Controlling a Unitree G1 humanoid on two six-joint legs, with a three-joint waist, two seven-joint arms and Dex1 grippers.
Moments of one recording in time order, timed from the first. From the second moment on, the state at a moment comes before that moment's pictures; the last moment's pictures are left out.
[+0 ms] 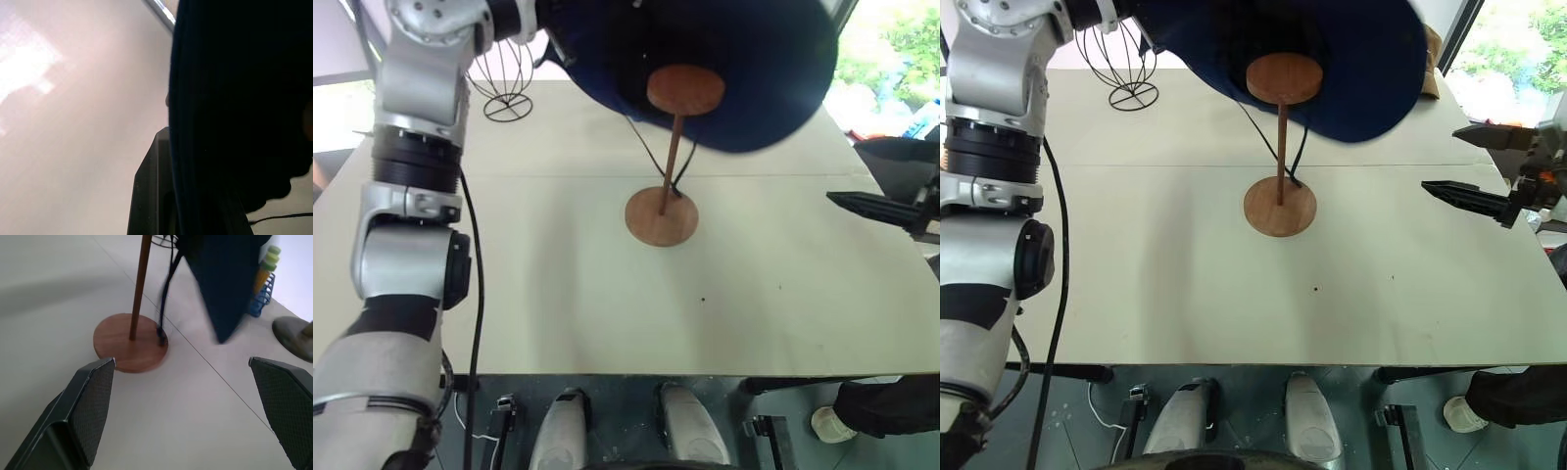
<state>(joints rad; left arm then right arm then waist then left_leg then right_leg) -1.37 0.54 -0.09 0.46 -0.03 0.10 -0.82 -0.36 -1.15 -0.49 -0.01 0.56 0.50 1.23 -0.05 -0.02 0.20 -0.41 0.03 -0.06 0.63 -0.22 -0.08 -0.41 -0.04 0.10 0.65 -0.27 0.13</state>
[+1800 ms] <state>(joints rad) -0.74 0.77 -0.19 0.47 0.62 -1.17 -0.39 -0.32 -1.28 -0.56 0.06 0.59 0.60 1.36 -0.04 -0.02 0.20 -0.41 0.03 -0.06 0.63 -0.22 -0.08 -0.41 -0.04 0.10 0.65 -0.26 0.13</state>
